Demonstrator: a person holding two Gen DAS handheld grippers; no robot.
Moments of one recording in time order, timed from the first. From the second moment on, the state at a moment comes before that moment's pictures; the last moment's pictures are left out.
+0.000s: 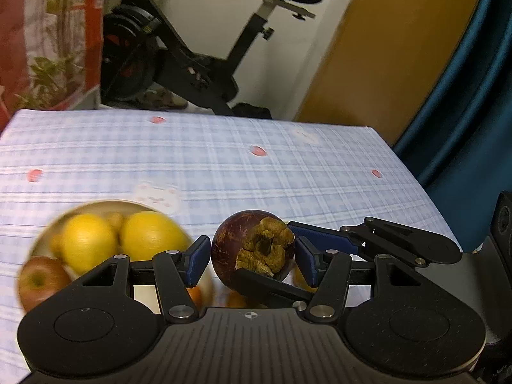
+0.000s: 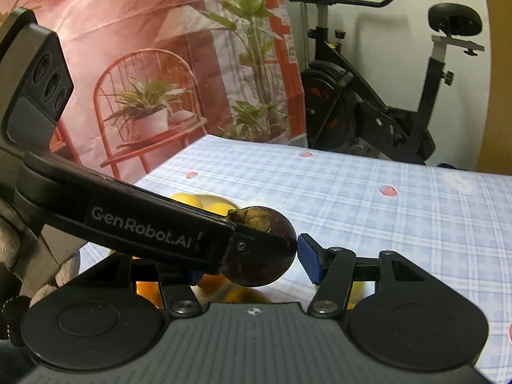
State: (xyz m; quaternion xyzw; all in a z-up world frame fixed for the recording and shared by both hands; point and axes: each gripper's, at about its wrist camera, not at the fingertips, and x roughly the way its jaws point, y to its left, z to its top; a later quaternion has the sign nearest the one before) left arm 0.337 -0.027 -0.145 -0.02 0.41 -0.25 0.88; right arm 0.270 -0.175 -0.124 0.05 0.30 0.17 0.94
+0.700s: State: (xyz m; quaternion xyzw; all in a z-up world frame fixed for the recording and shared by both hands) left arm 0.339 0.054 -0.167 -0.05 0.43 -0.18 0.88; right arm 0.307 -0.095 -0.153 0.03 0.34 0.25 0.90
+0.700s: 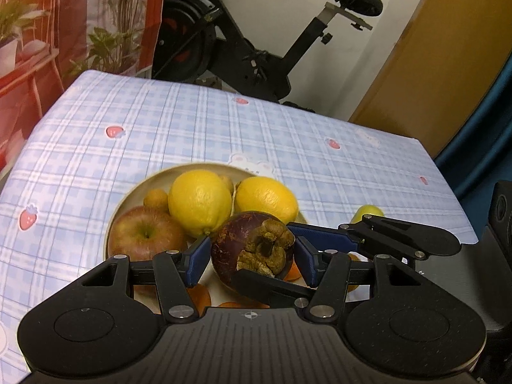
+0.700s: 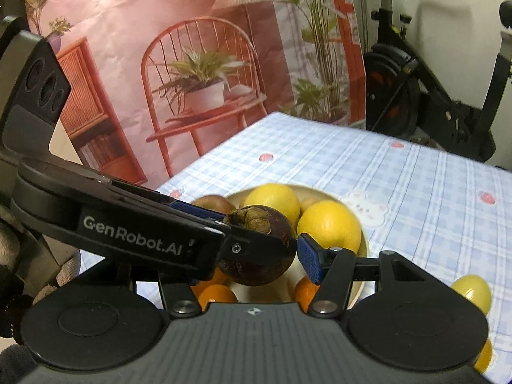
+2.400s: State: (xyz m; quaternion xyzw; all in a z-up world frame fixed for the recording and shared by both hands) left arm 0.315 -0.052 -0.147 0.02 0.40 -0.23 0.89; right arm 0.204 -0.230 -0.176 0.05 0.33 0.13 0.93
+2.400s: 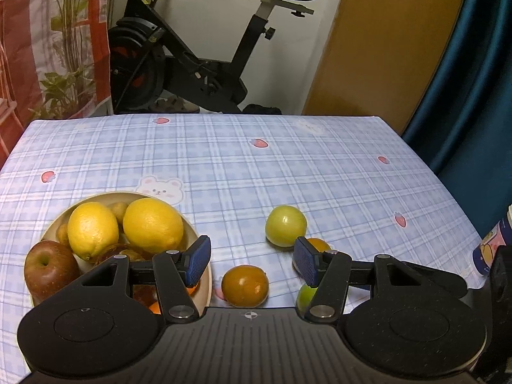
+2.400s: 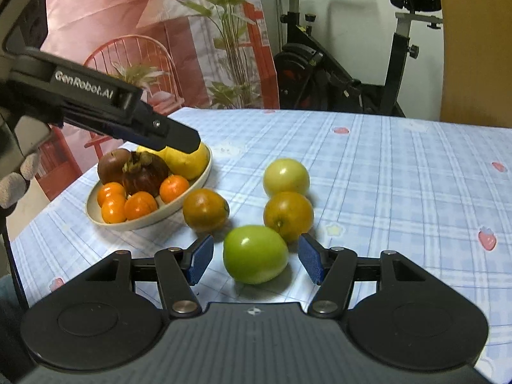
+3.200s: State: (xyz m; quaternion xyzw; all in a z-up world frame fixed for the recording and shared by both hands) left arm 0.339 -0.090 -0.164 0.01 0.42 -0.23 0.88; right arm 0.183 -0.271 -0.183 0.10 0.28 0.12 0.95
